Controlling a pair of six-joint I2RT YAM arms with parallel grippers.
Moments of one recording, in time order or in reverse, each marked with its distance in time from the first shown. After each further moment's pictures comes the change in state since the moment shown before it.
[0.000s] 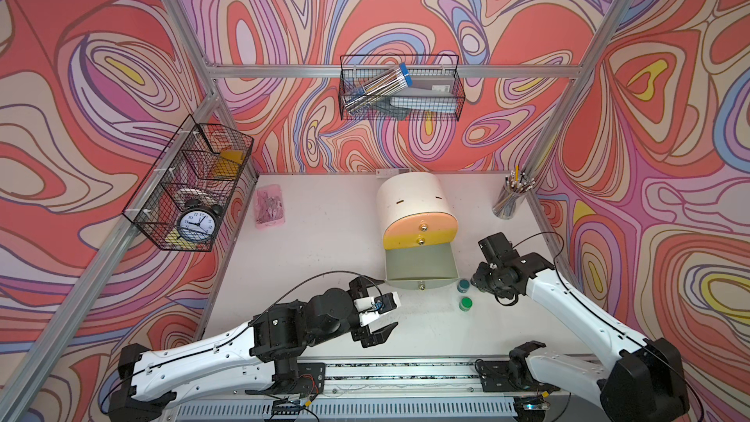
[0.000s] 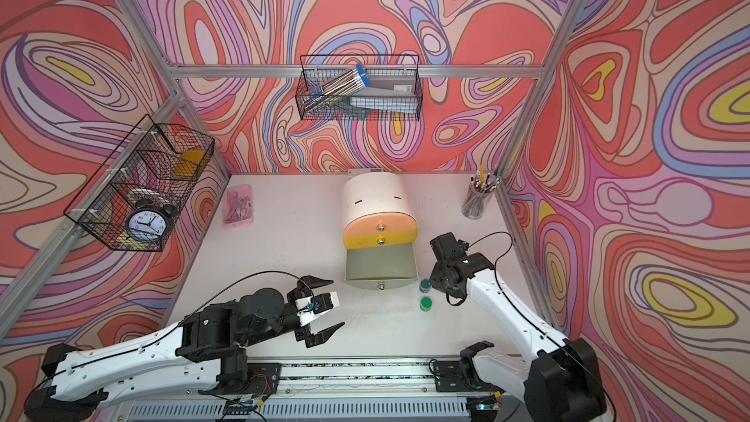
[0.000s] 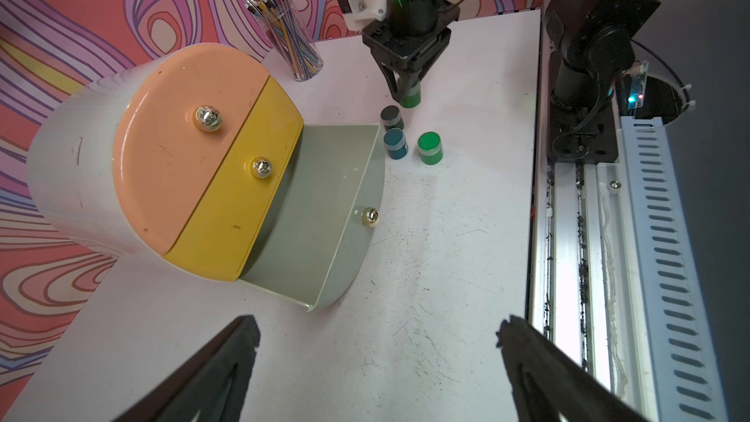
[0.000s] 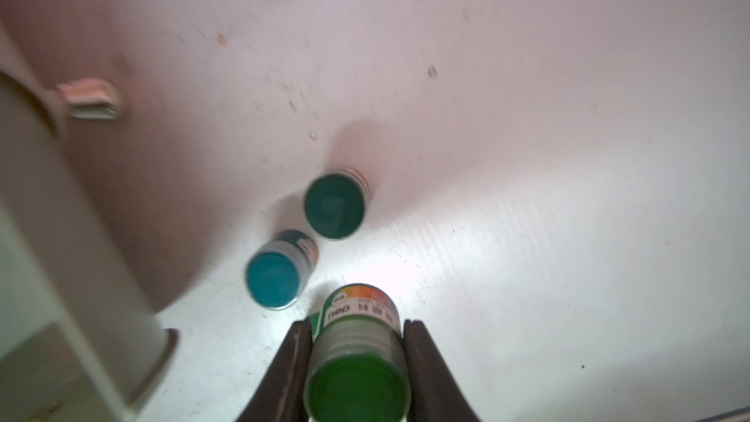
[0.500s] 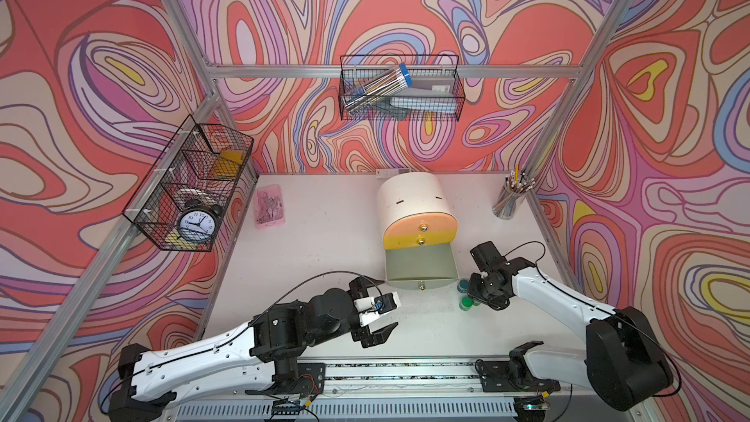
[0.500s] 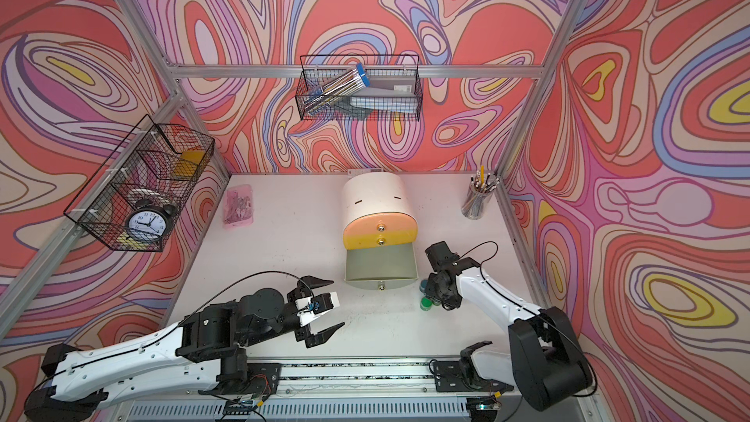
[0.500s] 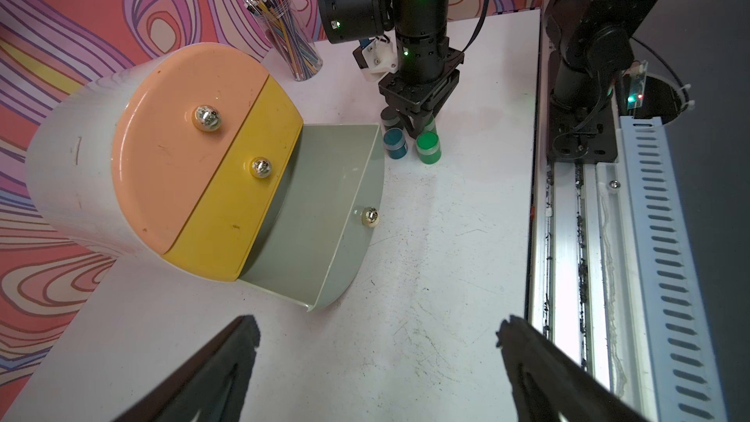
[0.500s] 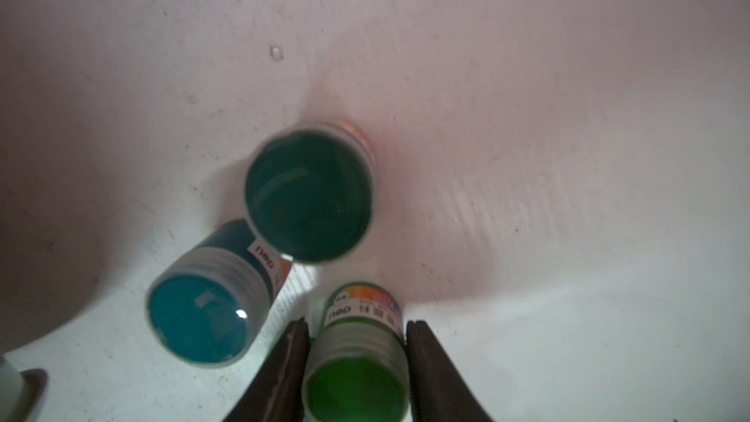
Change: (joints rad) left arm 0.000 0.000 0.000 0.000 0.002 0.000; right arm -0.006 0.144 -0.203 0.163 -0.098 -0.014
